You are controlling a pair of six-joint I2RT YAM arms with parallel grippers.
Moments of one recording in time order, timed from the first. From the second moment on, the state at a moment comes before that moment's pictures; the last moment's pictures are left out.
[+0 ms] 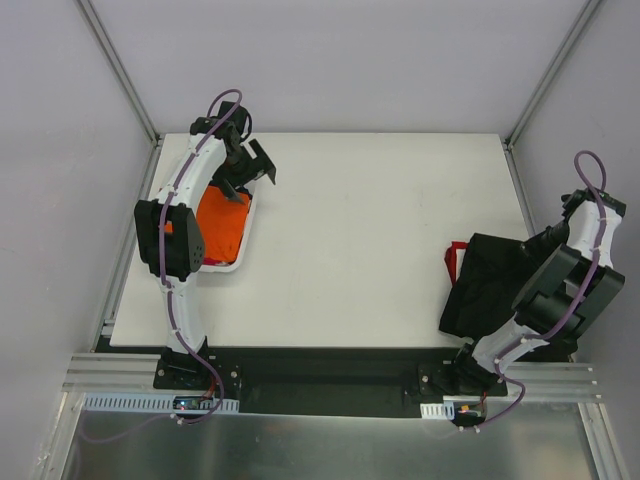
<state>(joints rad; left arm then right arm) -0.18 2.05 1.98 -1.15 0.10 -0.77 -0.61 1.66 1.37 -1.26 -0.08 0.43</state>
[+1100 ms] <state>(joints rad) -0.22 2.06 1.96 -1.15 0.11 -0.77 -0.25 1.31 1.12 -1.20 -0.20 0.43</state>
